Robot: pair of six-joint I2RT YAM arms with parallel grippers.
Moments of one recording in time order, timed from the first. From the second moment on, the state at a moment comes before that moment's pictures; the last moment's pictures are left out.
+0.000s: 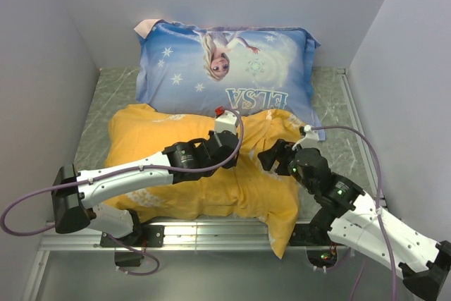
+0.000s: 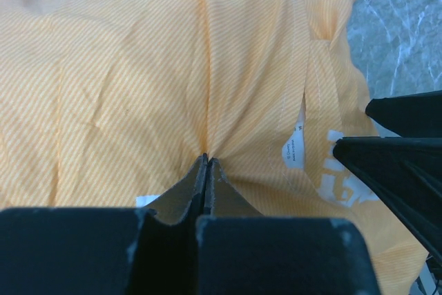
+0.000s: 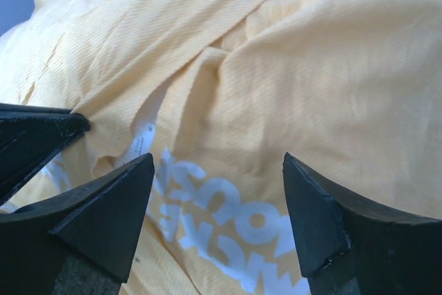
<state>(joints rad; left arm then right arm) -1.17 1.38 1.19 -0.49 -0.55 -0.65 0.80 0.60 0.56 -0.40 0.32 0.77</state>
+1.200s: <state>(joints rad) -0.51 0.99 0.80 -0.34 -0.18 -0.72 0.34 0.66 0.49 -0.45 0.18 0.83</state>
